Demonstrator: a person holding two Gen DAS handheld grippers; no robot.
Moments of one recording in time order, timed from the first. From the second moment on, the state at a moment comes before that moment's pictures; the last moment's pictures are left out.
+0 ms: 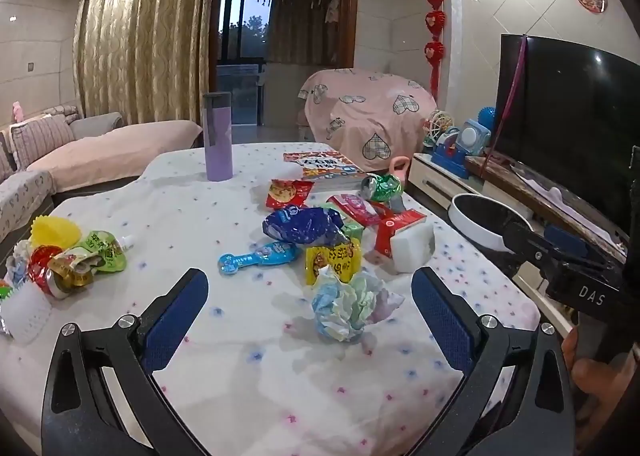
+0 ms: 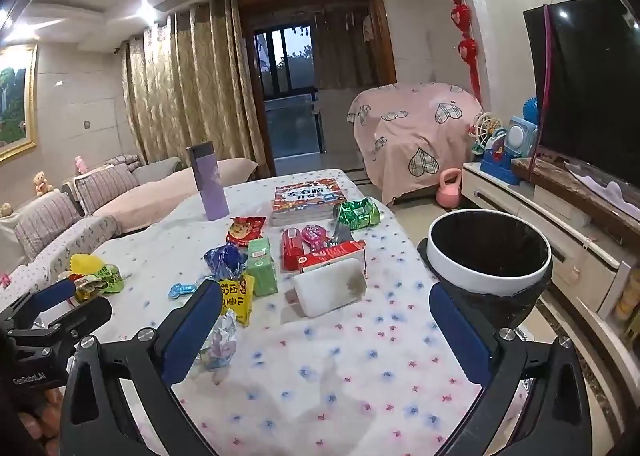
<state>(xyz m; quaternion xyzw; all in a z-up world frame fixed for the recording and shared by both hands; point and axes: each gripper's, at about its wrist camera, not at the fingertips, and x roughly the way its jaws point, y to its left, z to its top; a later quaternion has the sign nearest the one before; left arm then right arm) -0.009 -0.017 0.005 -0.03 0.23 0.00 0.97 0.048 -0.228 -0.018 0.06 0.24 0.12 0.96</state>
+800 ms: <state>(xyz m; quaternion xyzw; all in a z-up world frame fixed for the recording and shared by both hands) -0.008 -0.010 -0.003 -0.04 0.23 0.00 0.97 0.050 -0.228 -0.023 0.07 0.24 0.13 0.96</state>
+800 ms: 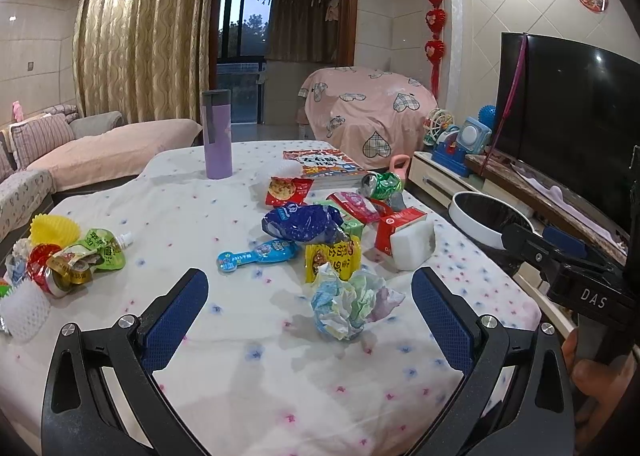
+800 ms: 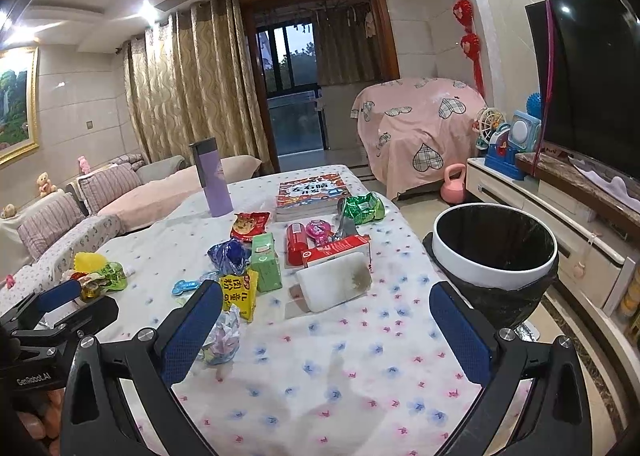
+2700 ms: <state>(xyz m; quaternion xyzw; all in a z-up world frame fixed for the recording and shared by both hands) 0.060 -0.017 -0.053 -0.05 0.36 -0.05 0.93 0.123 -0.223 -0.063 0.08 0.33 0.19 0.92</state>
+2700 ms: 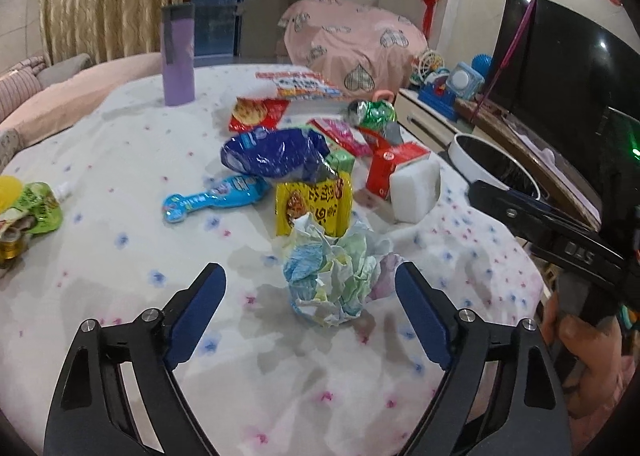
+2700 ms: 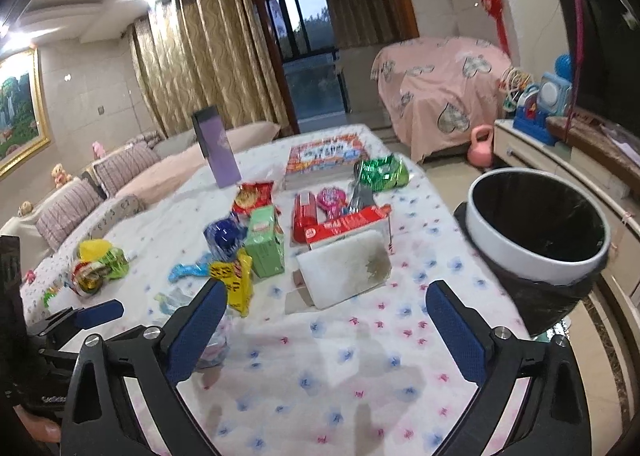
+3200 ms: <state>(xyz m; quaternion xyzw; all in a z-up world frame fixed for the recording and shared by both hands) 0.098 -0.028 -0.078 -0.06 0.40 -0.10 0.91 0.206 -0.207 -0.115 0.07 0.43 0.23 0.87</state>
